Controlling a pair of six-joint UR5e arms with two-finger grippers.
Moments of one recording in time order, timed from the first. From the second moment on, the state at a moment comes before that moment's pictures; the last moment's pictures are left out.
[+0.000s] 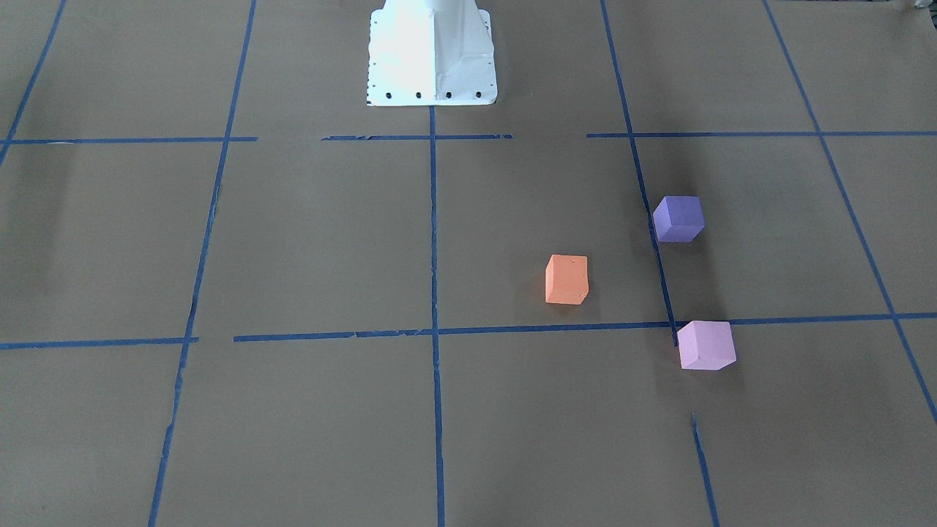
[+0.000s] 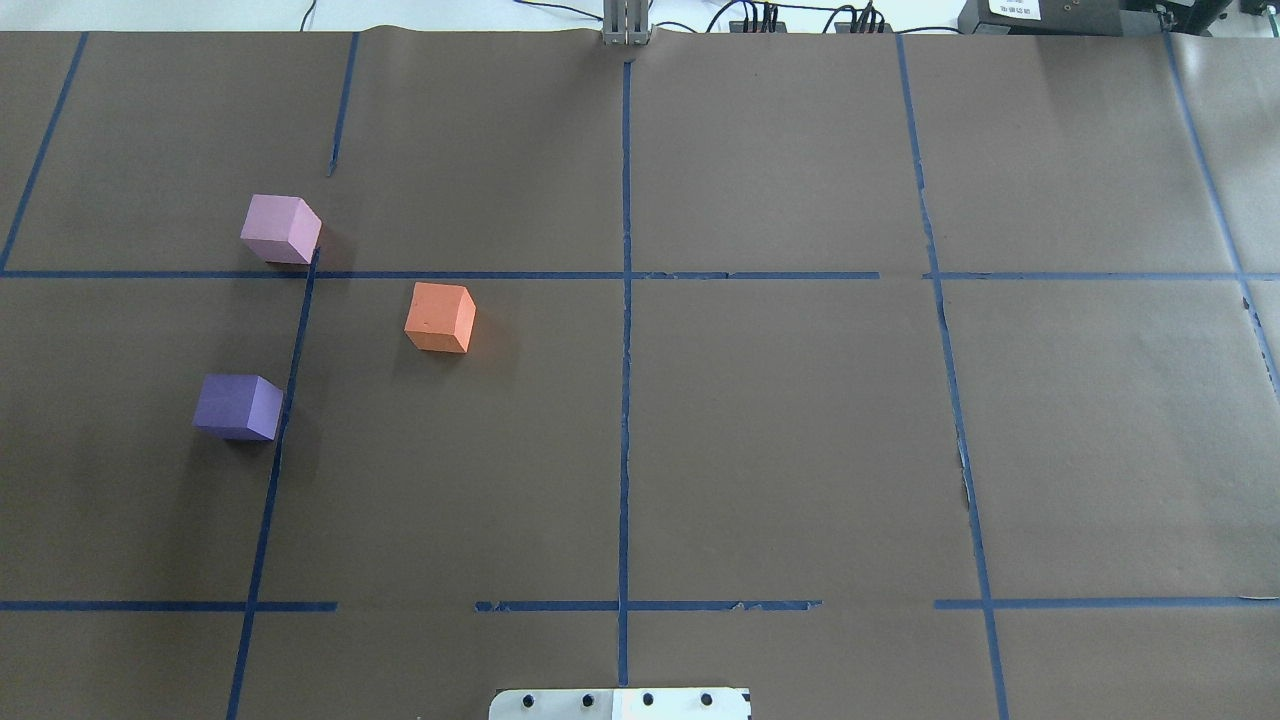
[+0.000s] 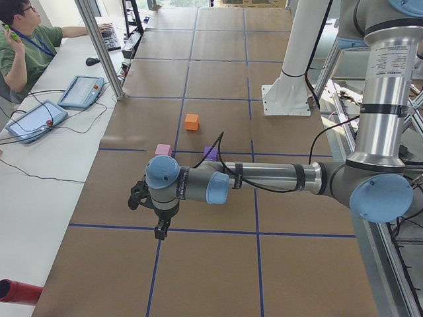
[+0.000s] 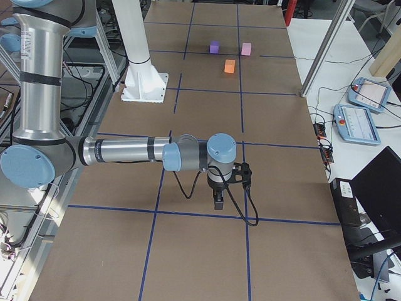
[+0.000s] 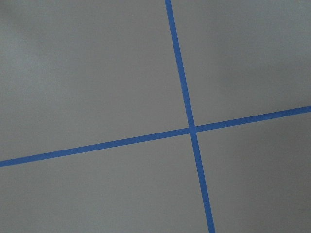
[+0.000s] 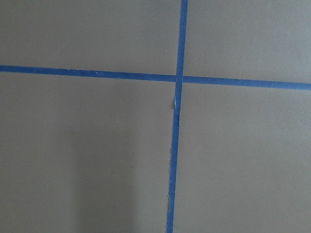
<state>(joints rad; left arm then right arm) -1.60 -1.62 -1.54 -1.69 -2.33 0.11 1.53 -1.68 1.76 -1.56 2.34 0.04</state>
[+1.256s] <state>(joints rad) -1.04 -1.95 -1.68 -1.81 -2.29 -0.72 1.53 -1.68 1.76 -1.56 2.34 0.04</state>
